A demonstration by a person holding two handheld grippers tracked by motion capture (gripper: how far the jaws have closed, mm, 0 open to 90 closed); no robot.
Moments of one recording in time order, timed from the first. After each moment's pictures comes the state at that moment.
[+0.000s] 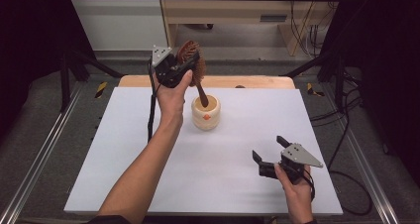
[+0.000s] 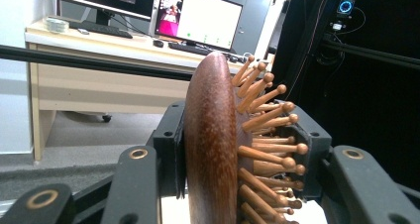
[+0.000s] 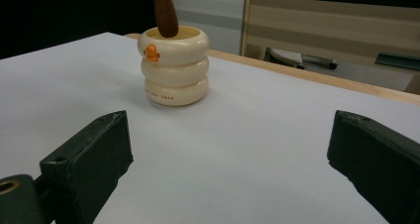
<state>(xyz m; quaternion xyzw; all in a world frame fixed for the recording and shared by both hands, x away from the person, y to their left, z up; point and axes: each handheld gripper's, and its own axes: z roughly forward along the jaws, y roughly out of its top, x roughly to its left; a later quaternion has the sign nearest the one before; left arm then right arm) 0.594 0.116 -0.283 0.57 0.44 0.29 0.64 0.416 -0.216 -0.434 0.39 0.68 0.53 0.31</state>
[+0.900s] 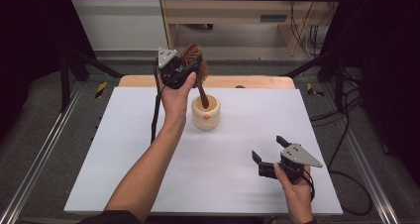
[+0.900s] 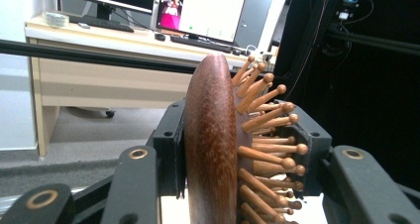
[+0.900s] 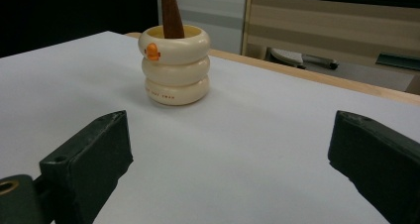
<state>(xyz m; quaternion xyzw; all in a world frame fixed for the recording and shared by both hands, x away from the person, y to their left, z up) 0.604 0.108 -0.298 0.58 0.44 0.29 0.63 0.417 -0.216 -0.434 0.39 0.69 0.53 0.31</state>
